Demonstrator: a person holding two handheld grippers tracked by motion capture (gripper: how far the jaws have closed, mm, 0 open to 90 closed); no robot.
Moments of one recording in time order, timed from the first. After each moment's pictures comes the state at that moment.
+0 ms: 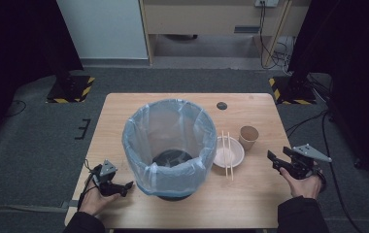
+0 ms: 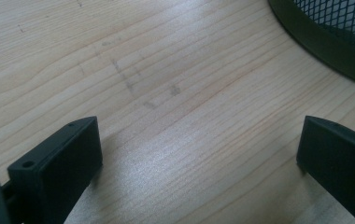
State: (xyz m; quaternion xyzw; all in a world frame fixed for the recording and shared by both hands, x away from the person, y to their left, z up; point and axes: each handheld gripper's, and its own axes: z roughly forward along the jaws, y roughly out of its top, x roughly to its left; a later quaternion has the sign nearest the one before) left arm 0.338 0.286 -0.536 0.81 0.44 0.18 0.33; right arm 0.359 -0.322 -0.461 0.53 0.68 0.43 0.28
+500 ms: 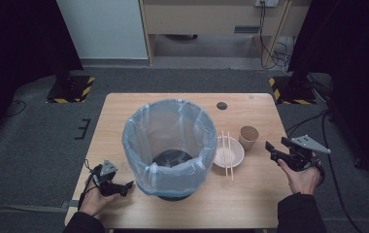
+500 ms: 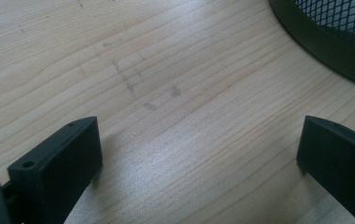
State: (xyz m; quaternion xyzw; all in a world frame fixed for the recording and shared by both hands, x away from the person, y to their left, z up) left arm 0.338 0.286 -0.537 0.81 0.44 0.18 0.33; right arm 0.374 -0.312 -0.438 0.51 0.67 0.45 0.30
